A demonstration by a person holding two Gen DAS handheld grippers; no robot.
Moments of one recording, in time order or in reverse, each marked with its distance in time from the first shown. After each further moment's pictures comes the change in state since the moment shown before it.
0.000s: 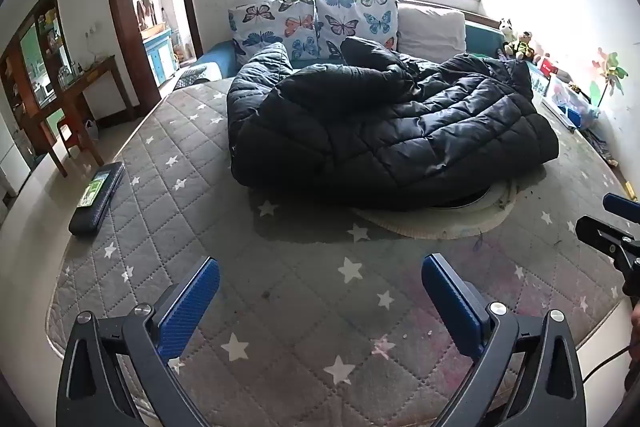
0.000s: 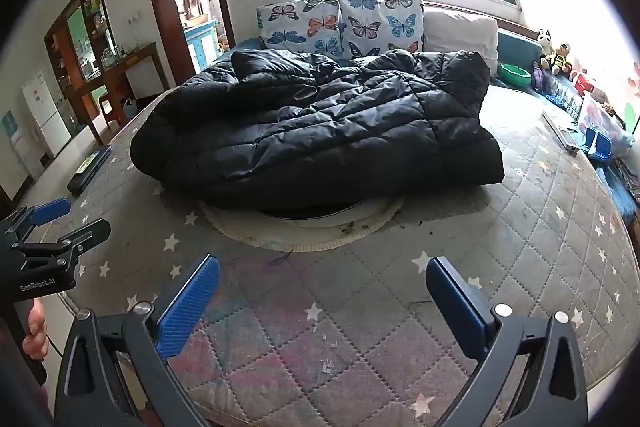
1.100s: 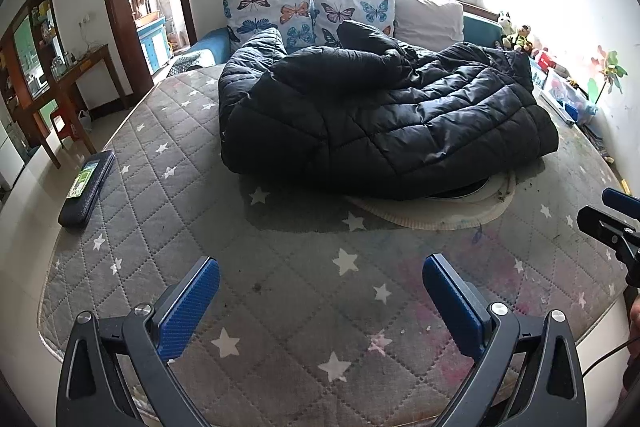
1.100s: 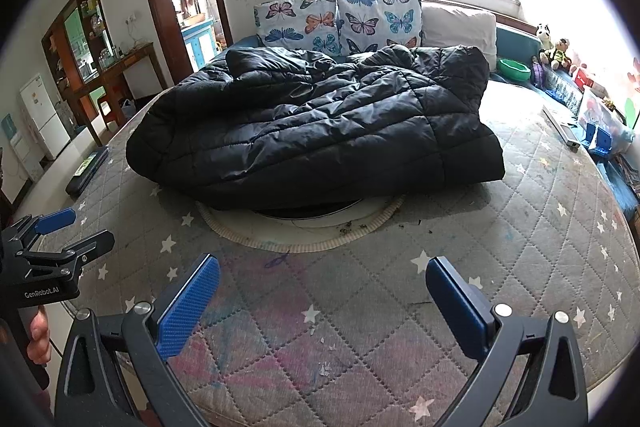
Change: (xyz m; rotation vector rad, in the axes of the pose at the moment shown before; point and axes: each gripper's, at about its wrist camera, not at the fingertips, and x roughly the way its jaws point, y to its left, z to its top) left arm 0.015 -0.002 0.000 -0.005 0.050 -0.017; right arm 0.006 -0.005 0.002 0.015 0.010 0.005
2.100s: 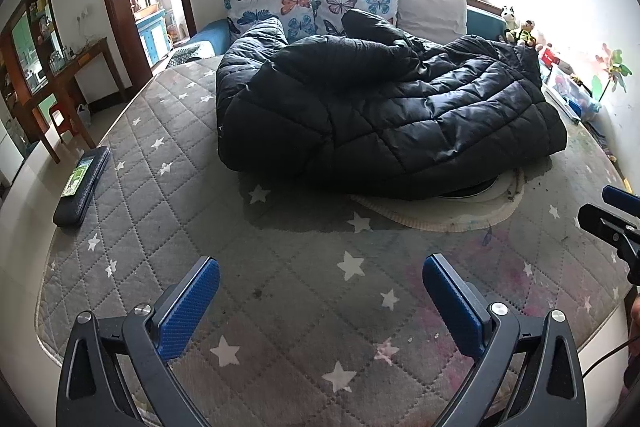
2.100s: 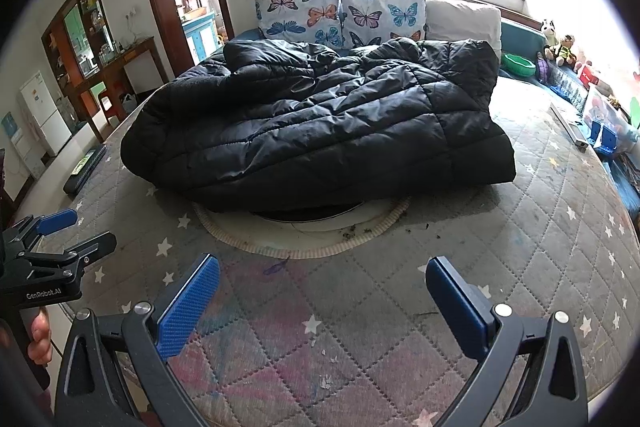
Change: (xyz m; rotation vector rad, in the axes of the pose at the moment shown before) left arm 0.018 0.003 0.007 -0.005 0.033 0.000; right arm 0.013 0.000 0.005 0.000 0.030 0.014
